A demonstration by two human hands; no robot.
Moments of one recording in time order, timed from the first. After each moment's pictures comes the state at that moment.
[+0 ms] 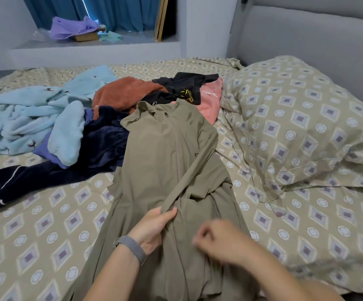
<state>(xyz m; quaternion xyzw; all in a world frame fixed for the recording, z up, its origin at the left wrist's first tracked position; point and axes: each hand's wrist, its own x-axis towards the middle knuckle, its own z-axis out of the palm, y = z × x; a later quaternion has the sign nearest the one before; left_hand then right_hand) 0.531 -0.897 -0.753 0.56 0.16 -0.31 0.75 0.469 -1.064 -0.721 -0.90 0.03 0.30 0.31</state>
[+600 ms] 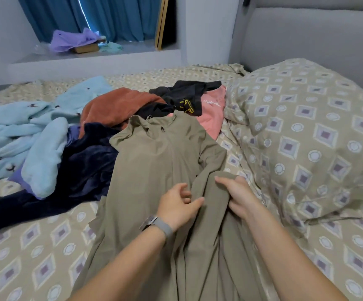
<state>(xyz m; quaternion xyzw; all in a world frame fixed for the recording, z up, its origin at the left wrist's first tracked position) 0.652 -0.972 -0.758 0.86 0.00 -0.13 0.50 0.657 -1.132 -0.765 -0.52 0.29 -0.01 0.81</state>
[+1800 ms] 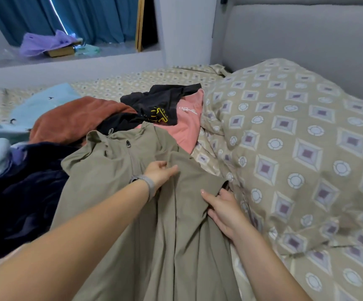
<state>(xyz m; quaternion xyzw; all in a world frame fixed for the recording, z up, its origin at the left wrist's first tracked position) 0.810 -1.047 -0.759 0.80 0.06 -0.19 0.57 0.693 -1.190 -0.796 -0.48 0.21 0.00 0.85</state>
